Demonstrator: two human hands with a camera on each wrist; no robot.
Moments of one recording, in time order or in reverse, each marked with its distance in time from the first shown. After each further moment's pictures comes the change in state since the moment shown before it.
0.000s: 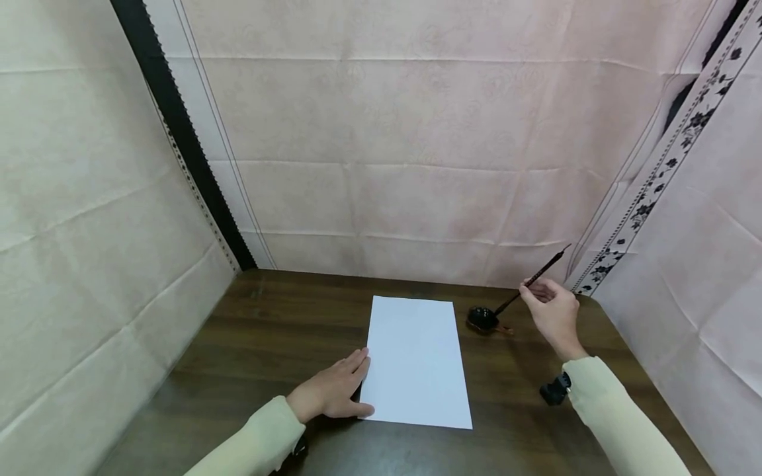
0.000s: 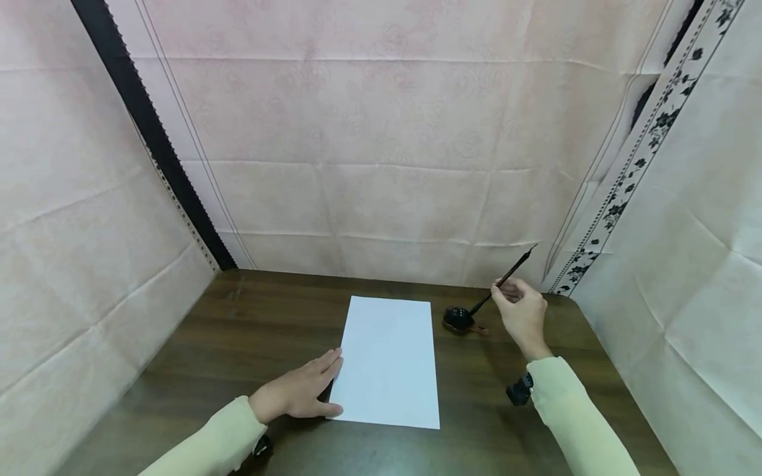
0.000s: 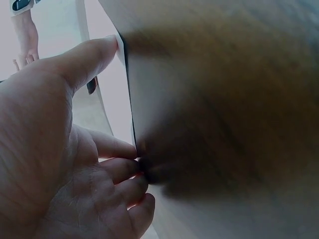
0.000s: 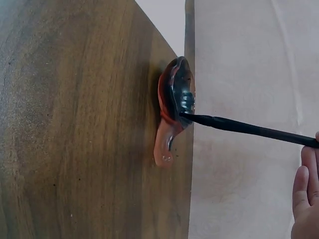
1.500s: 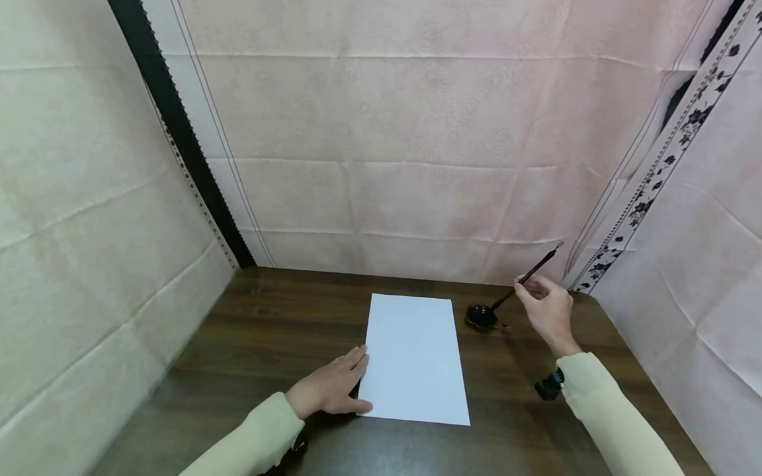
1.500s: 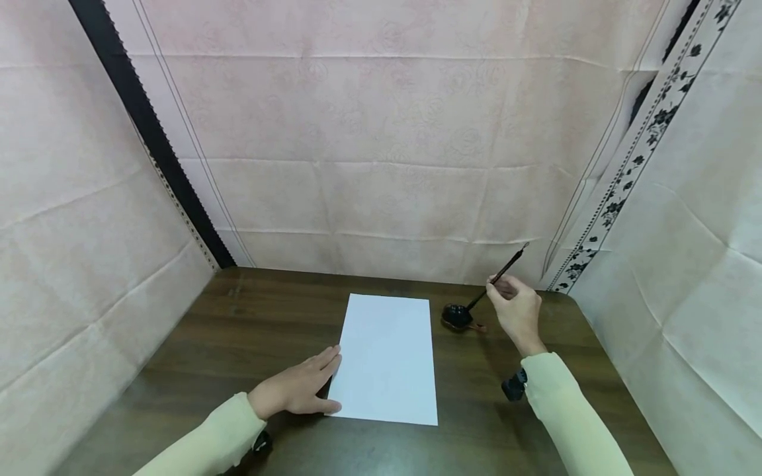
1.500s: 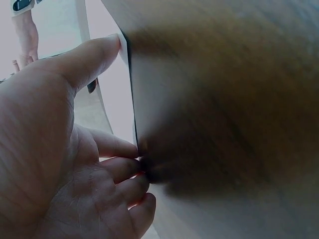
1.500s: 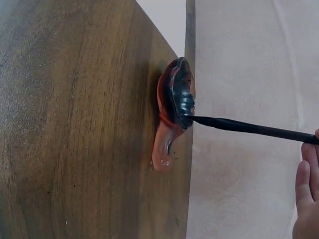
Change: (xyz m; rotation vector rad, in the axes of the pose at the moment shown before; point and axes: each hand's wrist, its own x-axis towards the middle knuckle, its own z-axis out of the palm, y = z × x) left_hand 0.002 0.000 -0.001 -0.019 -0.013 -0.008; right_hand 0.002 0.002 0.004 -0.020 -0.022 -0.038
